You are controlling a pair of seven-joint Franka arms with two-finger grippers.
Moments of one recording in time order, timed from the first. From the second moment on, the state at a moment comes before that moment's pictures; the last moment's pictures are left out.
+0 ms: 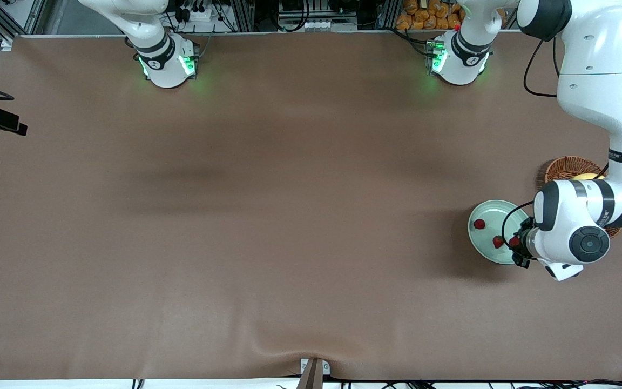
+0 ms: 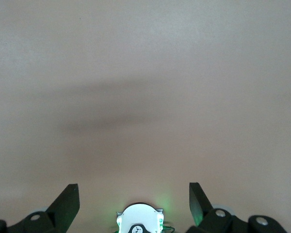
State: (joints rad) left arm 0.01 0.73 0.01 -1.52 0.17 2.06 -1.33; right arm -0.13 0.08 0.00 -1.41 -0.01 1.29 -0.03
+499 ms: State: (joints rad) left arm 0.02 0.64 0.00 -1.52 0.17 2.07 -1.25; right arm -0.13 0.09 0.00 -1.41 -0.01 1.29 -0.03
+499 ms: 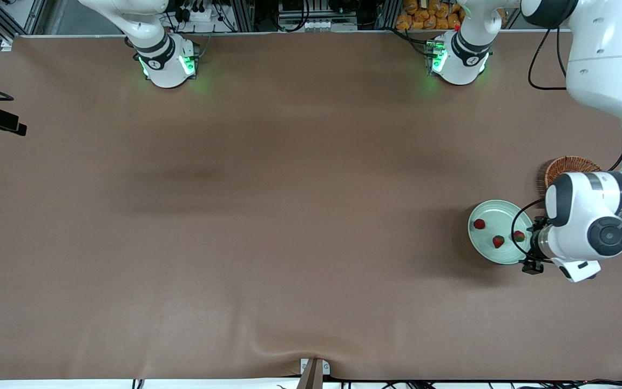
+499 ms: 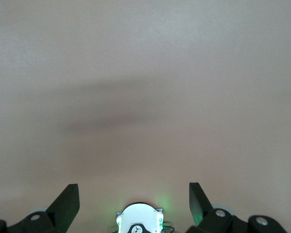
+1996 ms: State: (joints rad) left arm 0.01 0.02 -0.21 -1.56 0.04 1.54 -0.32; right arm -0.13 0.08 0.00 -1.40 0.02 1.34 0.01
